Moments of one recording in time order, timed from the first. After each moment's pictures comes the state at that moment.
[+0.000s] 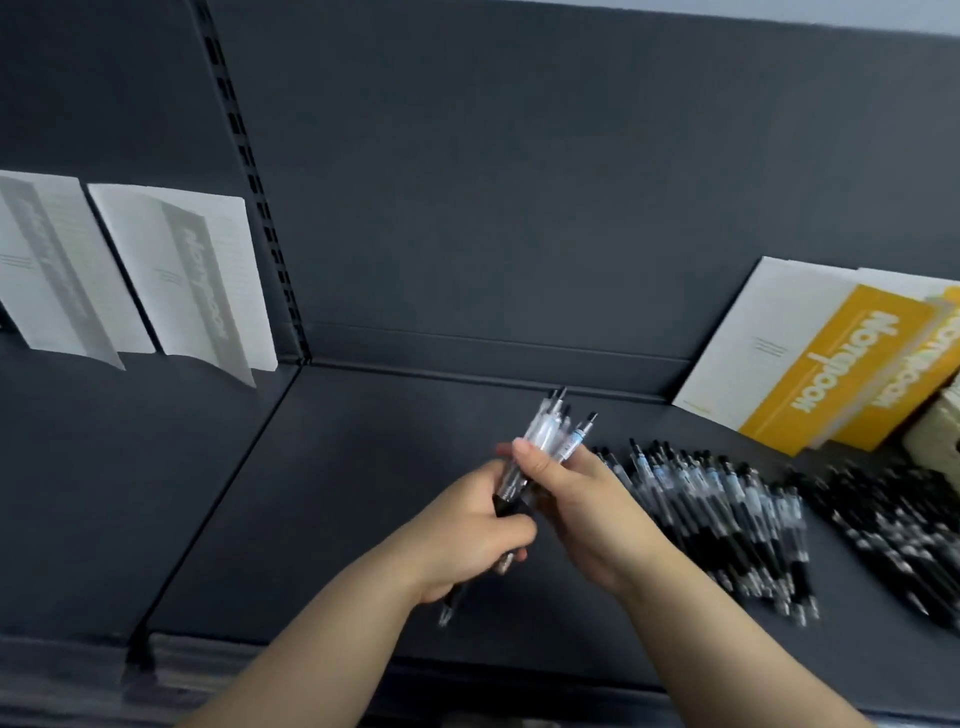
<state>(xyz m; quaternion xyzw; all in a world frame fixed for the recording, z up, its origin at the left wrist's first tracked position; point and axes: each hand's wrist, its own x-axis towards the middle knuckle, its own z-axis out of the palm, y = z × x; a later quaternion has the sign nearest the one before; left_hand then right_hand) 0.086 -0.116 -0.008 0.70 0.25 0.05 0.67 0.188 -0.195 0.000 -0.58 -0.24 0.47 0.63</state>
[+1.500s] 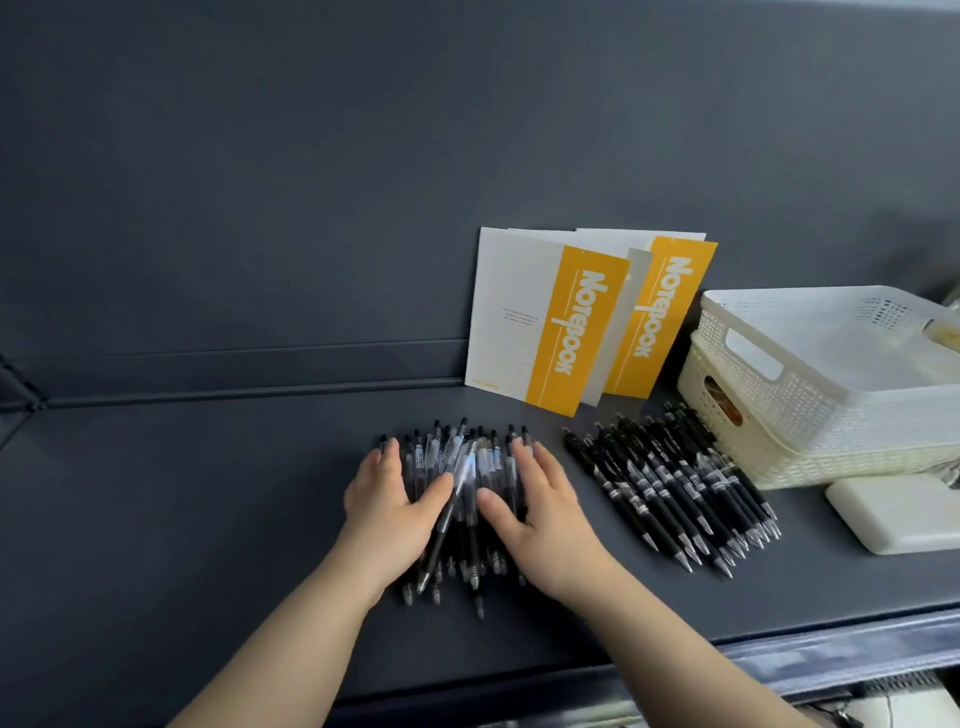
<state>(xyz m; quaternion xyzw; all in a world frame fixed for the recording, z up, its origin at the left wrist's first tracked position) 0.231 -0.213 -0.047 0.77 0.42 0.09 0.46 0.326 -0.344 -0.047 -0.86 -0.33 0.21 0.35</state>
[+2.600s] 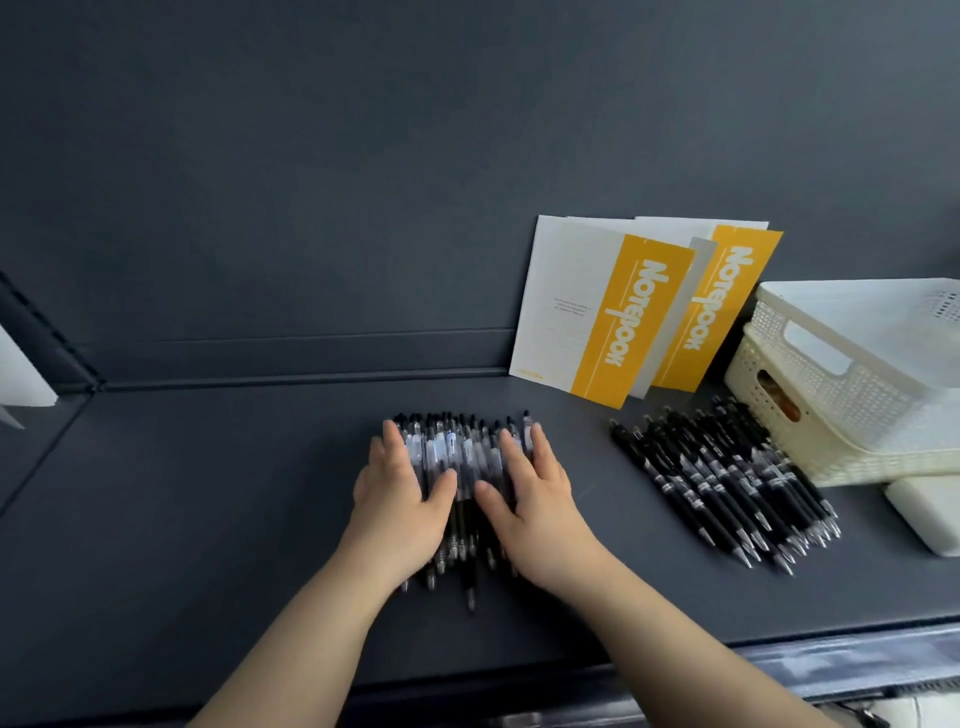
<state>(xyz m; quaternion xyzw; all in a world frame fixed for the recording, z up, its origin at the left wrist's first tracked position) 0.200 -0.191 -0.035 0.81 0.43 0.06 0.40 0.294 -0.301 -0.050 -0.85 -0.36 0.22 0.32</state>
